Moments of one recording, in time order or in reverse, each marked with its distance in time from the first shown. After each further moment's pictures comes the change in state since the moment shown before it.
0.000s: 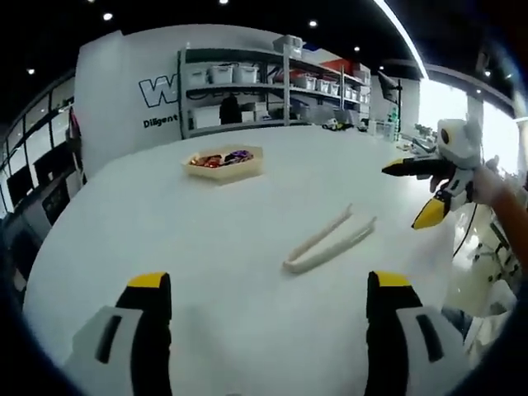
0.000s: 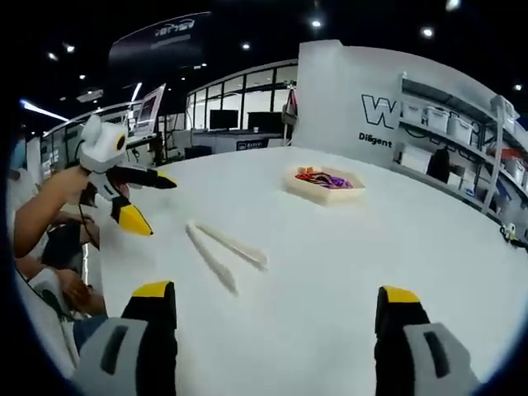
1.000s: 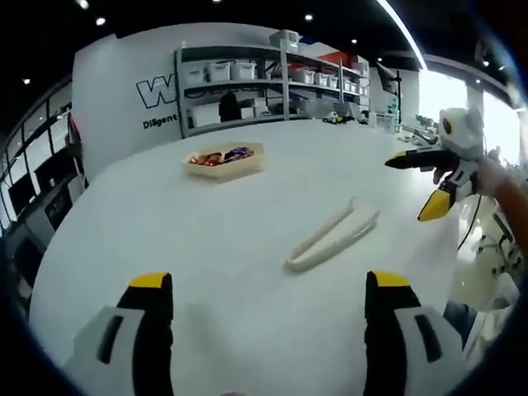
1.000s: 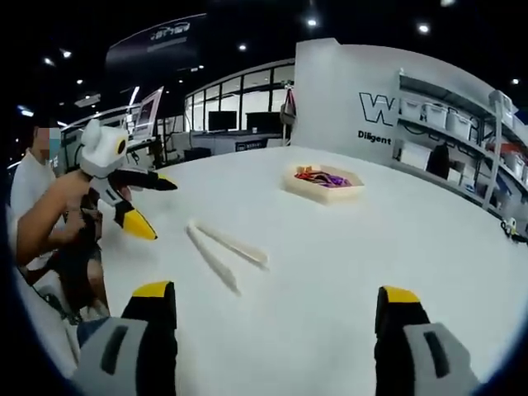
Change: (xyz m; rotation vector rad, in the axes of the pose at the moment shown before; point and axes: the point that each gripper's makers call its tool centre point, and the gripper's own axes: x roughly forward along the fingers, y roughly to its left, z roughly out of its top) left arm 0.001 0.001 0.001 0.027 0.020 0.011; right arm -0.003 0.001 -0.001 0.015 0.004 0.006
